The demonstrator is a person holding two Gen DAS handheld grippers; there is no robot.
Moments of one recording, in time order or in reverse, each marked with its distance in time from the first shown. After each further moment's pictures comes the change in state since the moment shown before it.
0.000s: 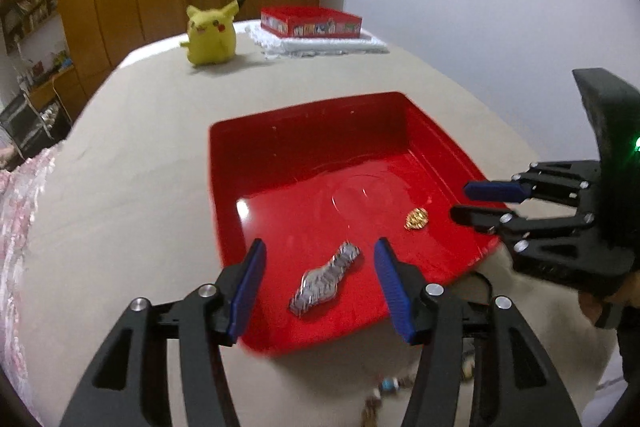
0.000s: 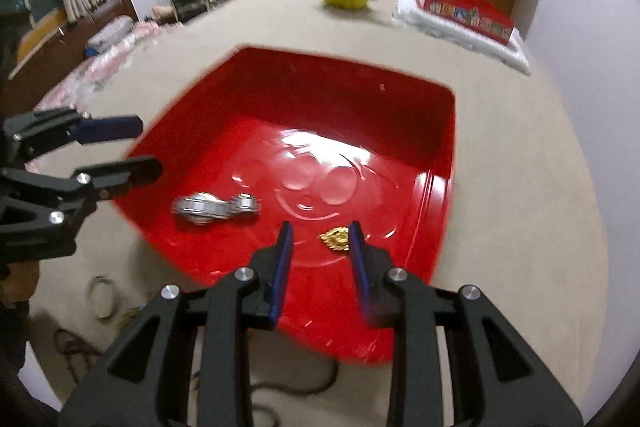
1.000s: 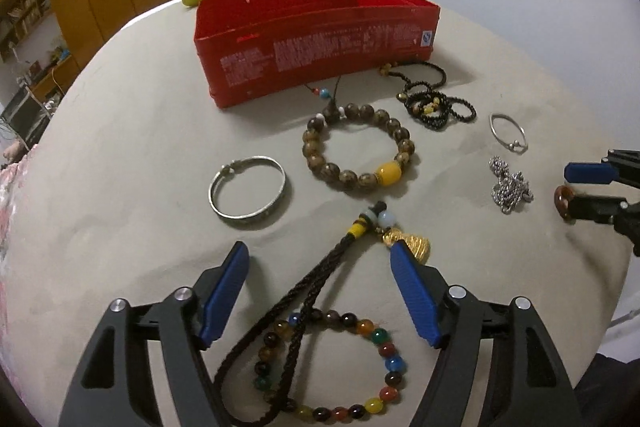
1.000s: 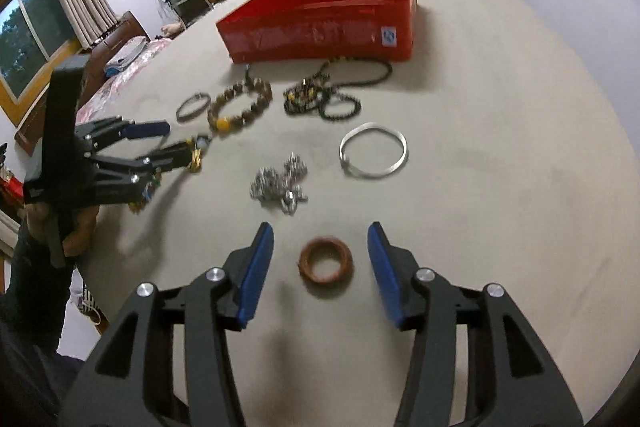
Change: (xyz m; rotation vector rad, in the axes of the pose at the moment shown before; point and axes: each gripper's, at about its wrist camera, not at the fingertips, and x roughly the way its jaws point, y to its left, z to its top) left arm -0.032 -0.048 -0.186 0.078 0.120 0.031; right arm -0.080 0.047 -0.223 0.167 0.063 0.081
